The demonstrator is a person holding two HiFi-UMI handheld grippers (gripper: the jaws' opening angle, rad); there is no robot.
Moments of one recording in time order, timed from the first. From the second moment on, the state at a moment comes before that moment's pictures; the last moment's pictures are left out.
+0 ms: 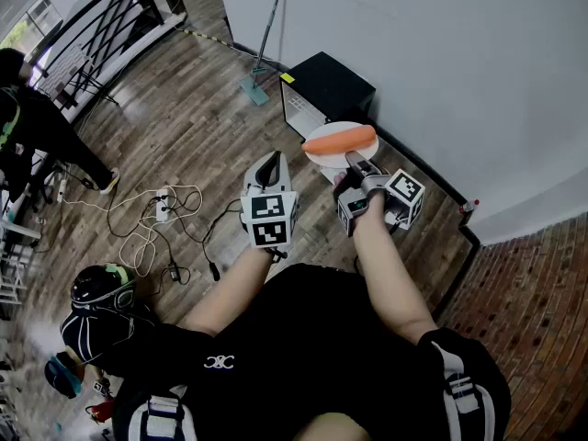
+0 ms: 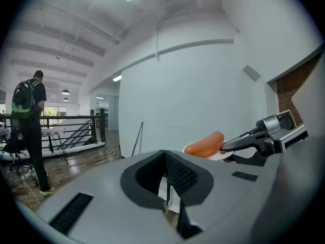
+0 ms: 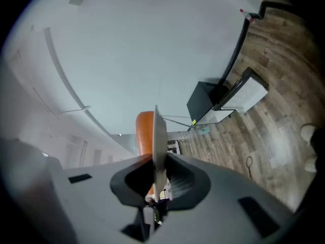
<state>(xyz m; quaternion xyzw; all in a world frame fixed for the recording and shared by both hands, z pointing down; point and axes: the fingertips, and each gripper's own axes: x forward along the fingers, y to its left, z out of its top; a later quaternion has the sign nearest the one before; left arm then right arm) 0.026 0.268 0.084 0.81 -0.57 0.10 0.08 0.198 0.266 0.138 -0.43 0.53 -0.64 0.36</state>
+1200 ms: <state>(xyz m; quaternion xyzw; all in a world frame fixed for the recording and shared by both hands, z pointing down) 0.048 0.225 0.118 0.79 -0.60 0.11 0.11 0.244 0.229 0.168 -0.42 0.53 -0.65 0.36</state>
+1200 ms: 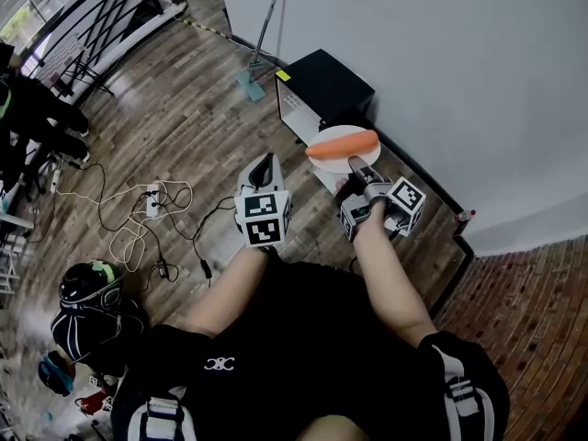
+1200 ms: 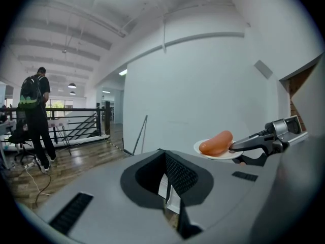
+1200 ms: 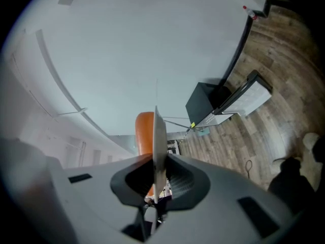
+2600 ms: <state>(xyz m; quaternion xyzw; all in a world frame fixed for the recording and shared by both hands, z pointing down) -0.077 -0.120 0.153 0.85 -0.49 0.12 0.15 0.107 -0.063 0.201 -0.48 0.50 -0.62 0.36</state>
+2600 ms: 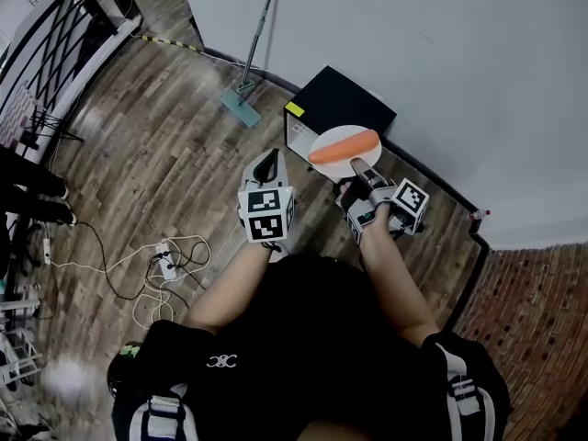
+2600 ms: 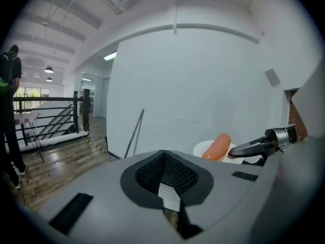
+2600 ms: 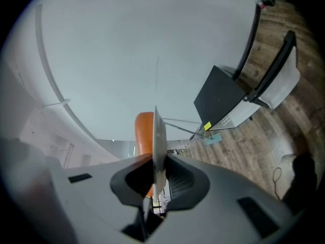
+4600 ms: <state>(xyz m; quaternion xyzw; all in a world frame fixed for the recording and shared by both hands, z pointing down) -0.107 -0.310 0.750 0.84 -0.50 0.16 0.18 0.122 -0.277 0.921 -0.49 0.44 -0.62 0.43</state>
